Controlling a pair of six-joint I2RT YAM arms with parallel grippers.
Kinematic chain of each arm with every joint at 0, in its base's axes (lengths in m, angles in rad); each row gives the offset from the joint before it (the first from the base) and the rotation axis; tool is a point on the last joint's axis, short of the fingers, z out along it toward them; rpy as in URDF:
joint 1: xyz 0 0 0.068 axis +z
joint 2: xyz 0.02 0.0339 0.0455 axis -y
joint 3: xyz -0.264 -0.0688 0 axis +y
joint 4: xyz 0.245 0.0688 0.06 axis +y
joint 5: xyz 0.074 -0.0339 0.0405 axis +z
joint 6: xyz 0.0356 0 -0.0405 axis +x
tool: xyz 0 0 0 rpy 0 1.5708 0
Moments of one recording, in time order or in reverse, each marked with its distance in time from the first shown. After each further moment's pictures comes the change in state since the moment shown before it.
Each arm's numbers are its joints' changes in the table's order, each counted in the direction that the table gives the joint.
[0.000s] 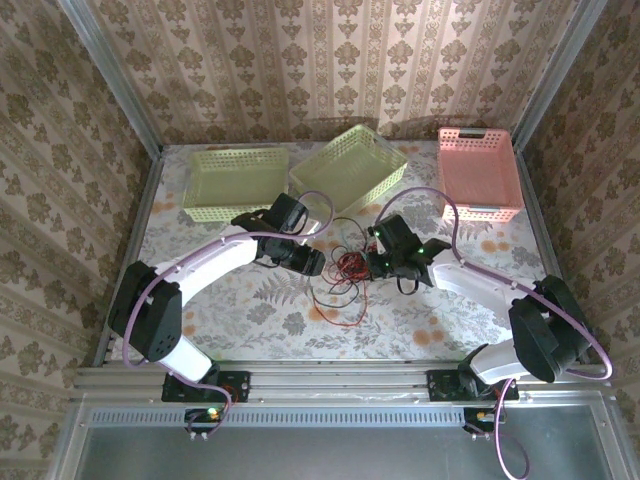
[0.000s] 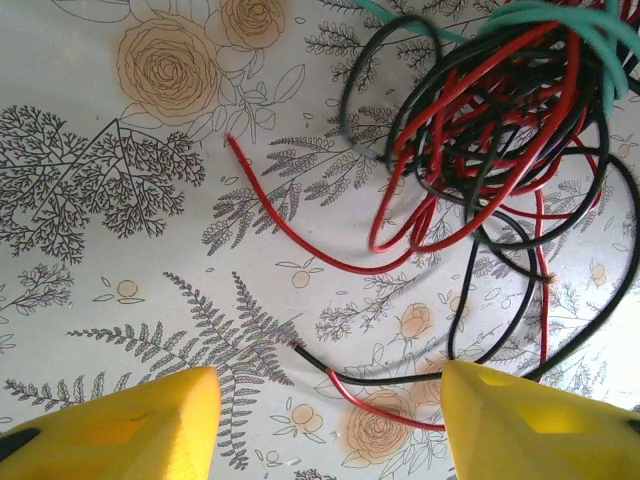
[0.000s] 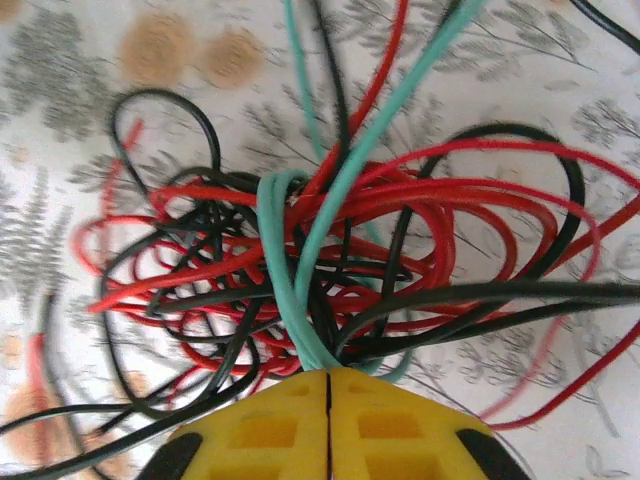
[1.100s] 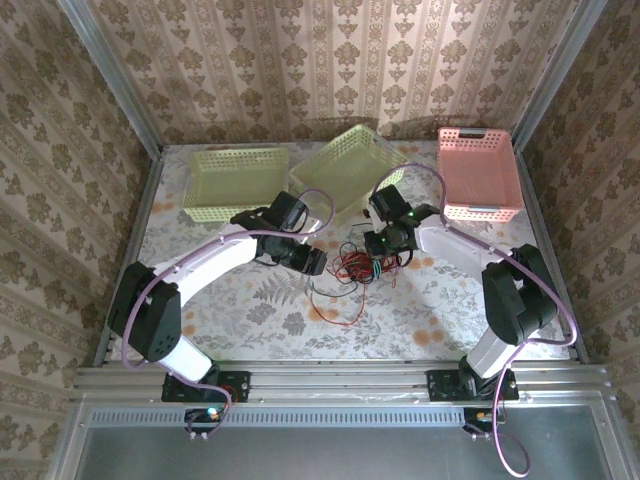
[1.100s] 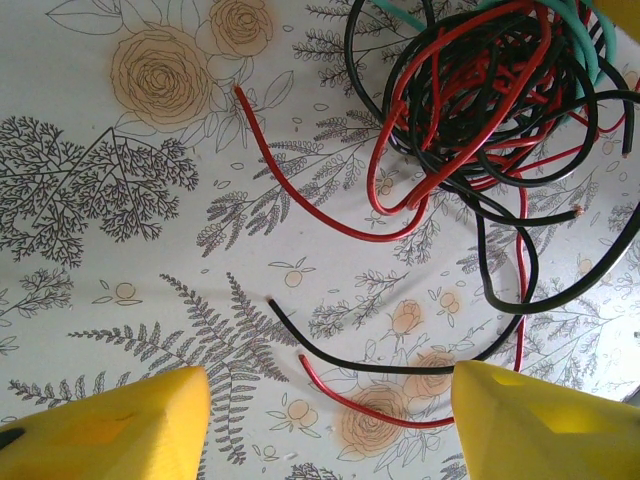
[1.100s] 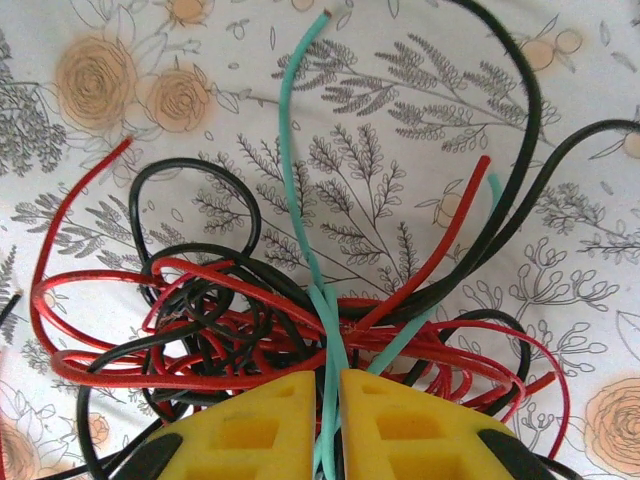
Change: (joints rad) left arm -0.001 0.005 -0.022 0.022 -0.008 0.015; right arm -0.104 -0.240 -0.304 0.219 0.089 -0.149
